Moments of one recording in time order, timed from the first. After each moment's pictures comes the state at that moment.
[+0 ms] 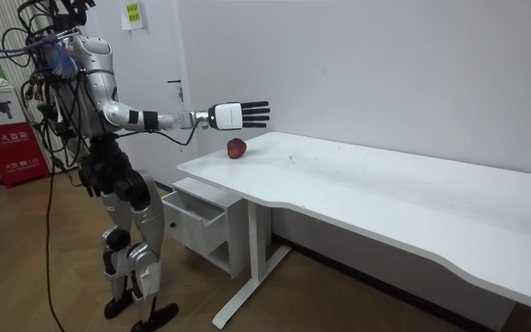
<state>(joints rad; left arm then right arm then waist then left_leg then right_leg) 0.30 0.22 0.18 1.03 0.31 0.02 0.10 0.11 -0.31 -0.26 0.17 0.17 -0.15 -0.51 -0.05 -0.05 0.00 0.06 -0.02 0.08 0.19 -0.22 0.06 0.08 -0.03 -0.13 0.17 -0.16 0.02</state>
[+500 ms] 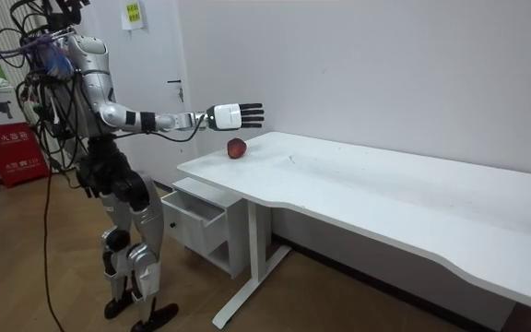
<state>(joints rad) 0.31 0.22 0.17 1.03 0.31 0.02 0.10 0.12 -0.31 -0.24 0.17 0.06 -0.13 -0.33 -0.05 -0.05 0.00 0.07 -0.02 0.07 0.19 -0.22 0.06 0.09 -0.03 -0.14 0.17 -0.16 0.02</state>
